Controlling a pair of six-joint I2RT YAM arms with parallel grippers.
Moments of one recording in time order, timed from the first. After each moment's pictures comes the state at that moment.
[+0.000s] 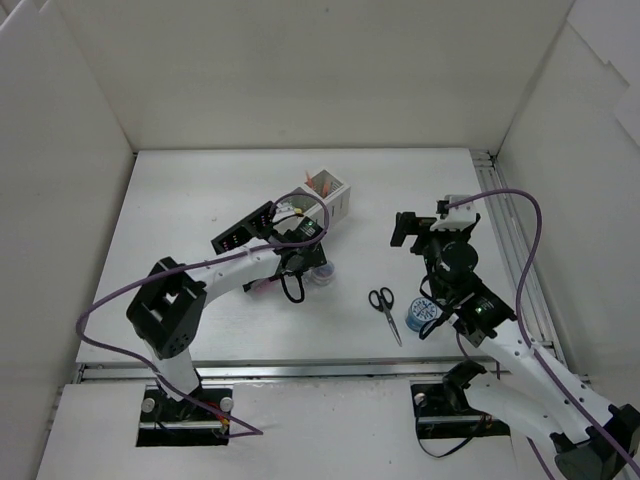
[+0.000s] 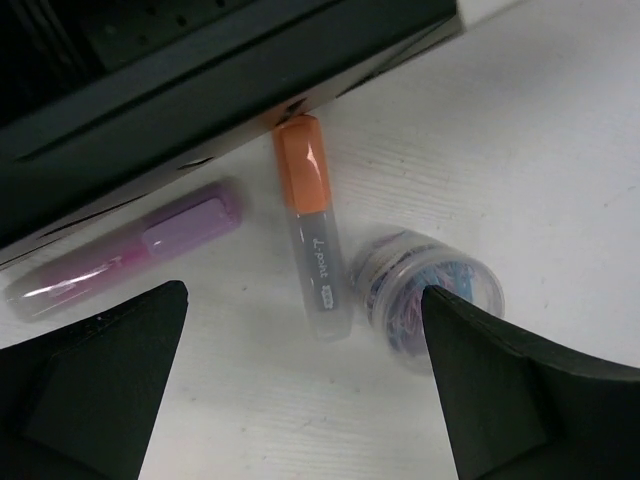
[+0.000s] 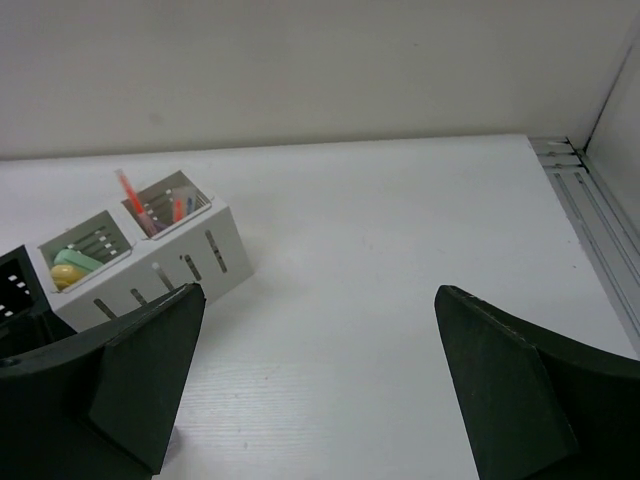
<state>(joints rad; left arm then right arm) -0.76 1.71 1.24 -0.61 -0.44 -0.98 0.60 0.80 0.67 0.12 0.55 0.11</state>
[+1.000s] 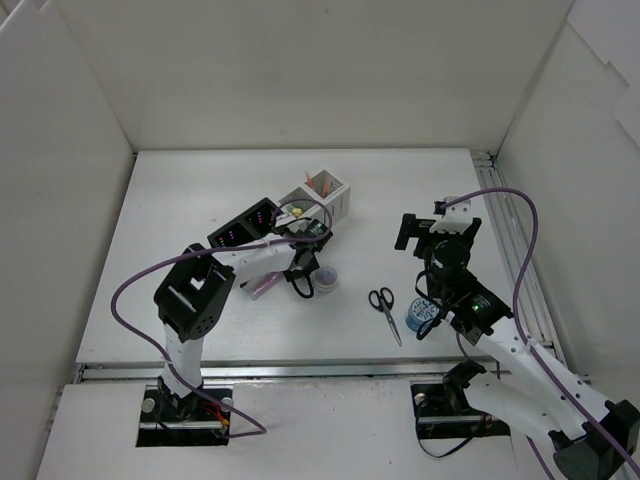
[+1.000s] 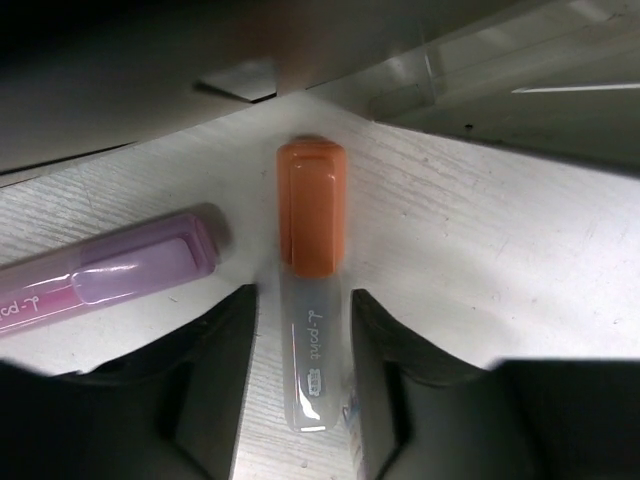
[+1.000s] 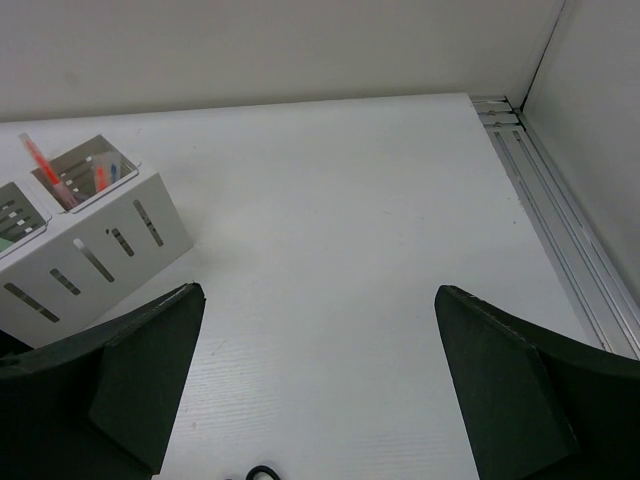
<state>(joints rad) -0.74 1.94 1.34 -0.62 -0.41 -1.14 0.58 0.81 0.66 0.03 0.65 0.11</state>
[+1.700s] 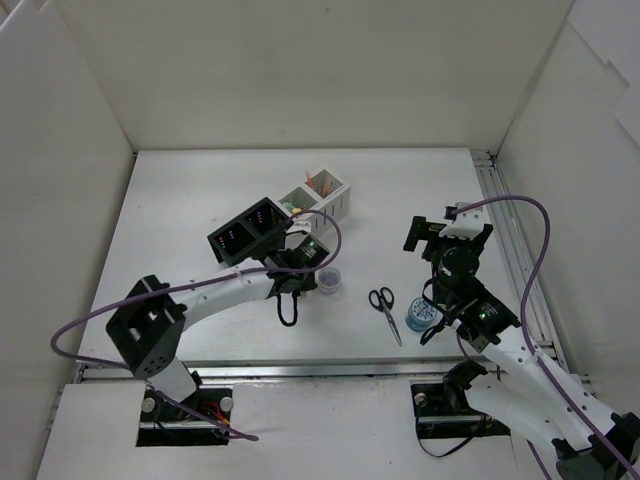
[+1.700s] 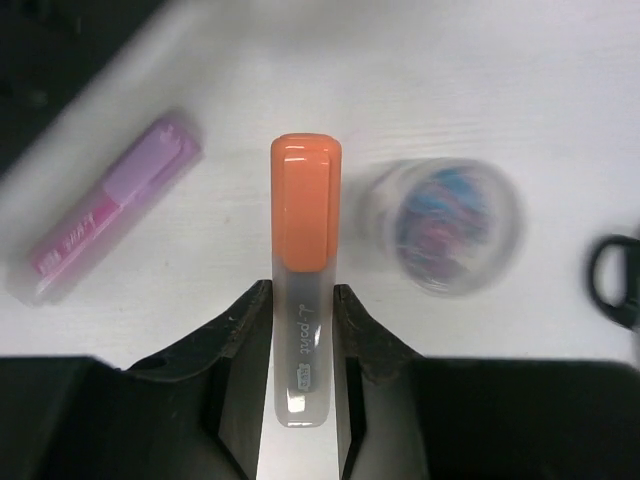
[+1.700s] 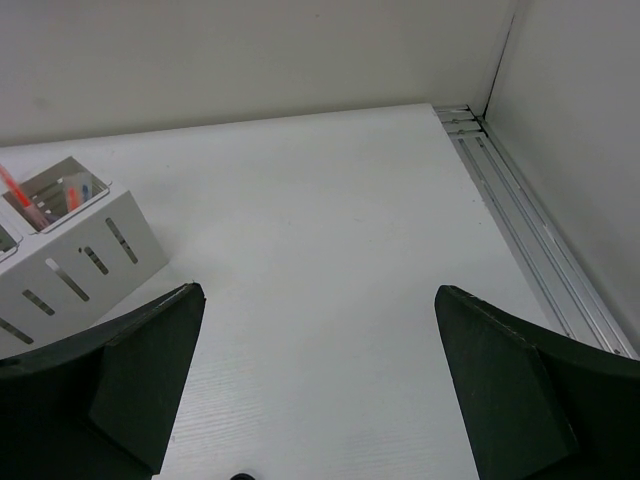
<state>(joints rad) -0.86 1.65 1.11 -0.53 -0.38 -0.80 0.58 0.74 0.64 0.03 0.72 0.09</state>
